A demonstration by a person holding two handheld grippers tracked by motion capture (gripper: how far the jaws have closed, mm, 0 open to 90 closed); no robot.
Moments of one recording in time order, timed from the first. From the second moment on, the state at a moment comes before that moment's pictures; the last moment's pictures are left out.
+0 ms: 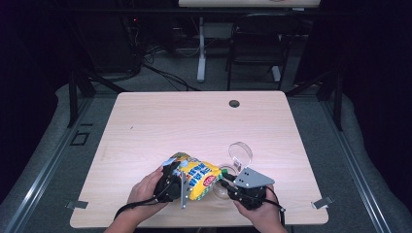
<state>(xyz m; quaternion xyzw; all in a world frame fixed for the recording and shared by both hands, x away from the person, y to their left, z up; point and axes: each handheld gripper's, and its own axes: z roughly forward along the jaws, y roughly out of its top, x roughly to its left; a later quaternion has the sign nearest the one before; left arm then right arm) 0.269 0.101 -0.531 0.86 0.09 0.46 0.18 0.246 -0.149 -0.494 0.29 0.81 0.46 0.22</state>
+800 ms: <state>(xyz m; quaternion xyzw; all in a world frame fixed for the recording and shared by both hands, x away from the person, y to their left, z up) 0.266 0.096 -0.523 0.85 0.05 0.51 0.13 0.244 -0.149 -0.496 0.29 0.81 0.45 0.23</state>
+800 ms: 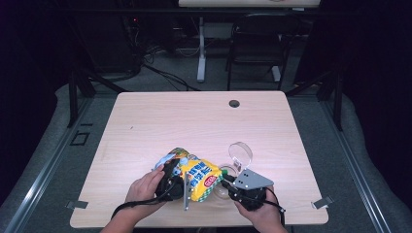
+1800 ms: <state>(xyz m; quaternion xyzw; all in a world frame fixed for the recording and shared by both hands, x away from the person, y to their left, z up) 0.261 0.092 -0.520 0.83 0.03 0.55 0.09 0.243 -0.146 -0.499 0.28 0.82 0.44 0.24</state>
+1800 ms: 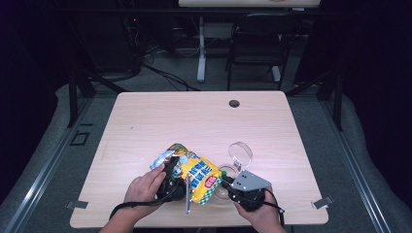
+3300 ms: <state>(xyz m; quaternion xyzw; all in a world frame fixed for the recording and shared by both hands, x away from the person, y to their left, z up) 0.250 0.086 -0.509 0.81 -0.03 0.58 0.06 0.244 -0.145 -0.502 0.29 0.82 0.42 0.25</state>
